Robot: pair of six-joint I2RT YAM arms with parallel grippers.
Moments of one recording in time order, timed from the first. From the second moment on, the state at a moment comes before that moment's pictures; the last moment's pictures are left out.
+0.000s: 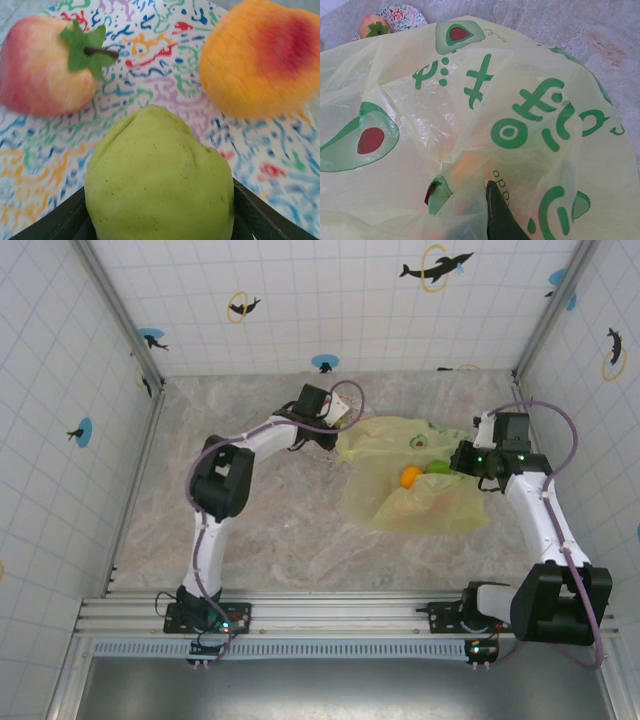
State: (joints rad) left arm -0.53 2.22 1.68 -0.32 0.18 0.29; right arm -0.04 1.22 0.96 -0.64 -0.35 0.22
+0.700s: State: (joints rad) left arm -0.72 1.35 1.13 0.07 0.30 0.05; right arm -0.03 1.21 0.96 -0.63 -0.37 0.23
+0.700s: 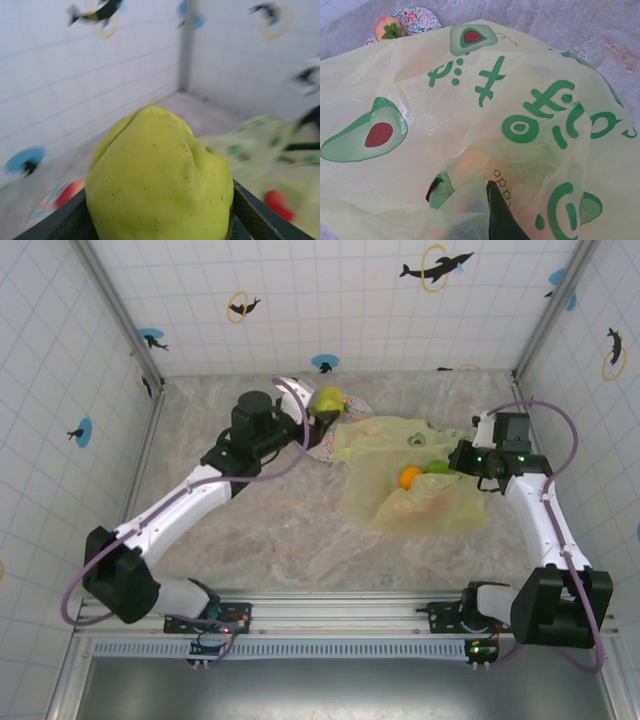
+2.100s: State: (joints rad) left arm -0.96 2.17 1.50 0.07 -0.09 0.17; right arm 0.01 1.21 0.95 -0.60 -0.38 0.25
